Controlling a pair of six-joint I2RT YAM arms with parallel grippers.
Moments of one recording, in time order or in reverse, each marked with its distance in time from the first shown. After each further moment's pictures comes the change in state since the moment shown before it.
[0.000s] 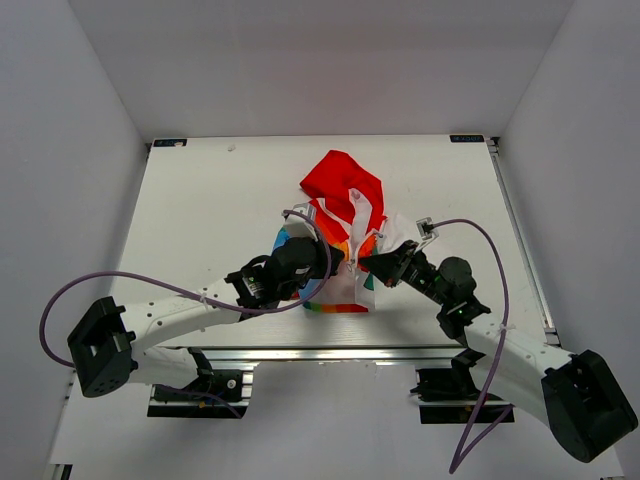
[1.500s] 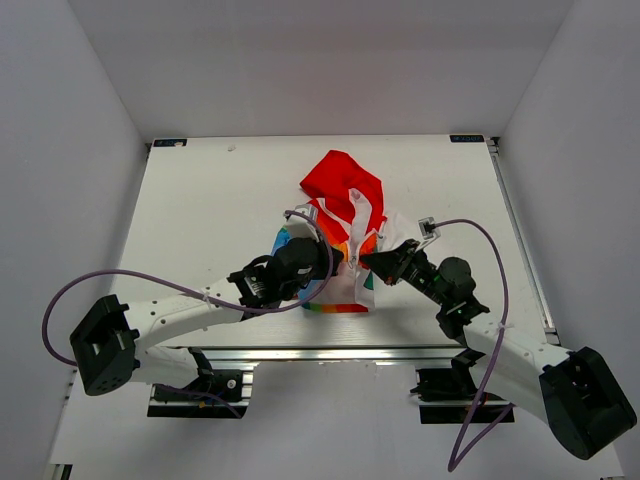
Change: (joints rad) left arm 0.000 0.016 0.000 -0.003 -0.012 0.014; right arm -0.002 0.020 -0.006 0.036 0.044 0.003
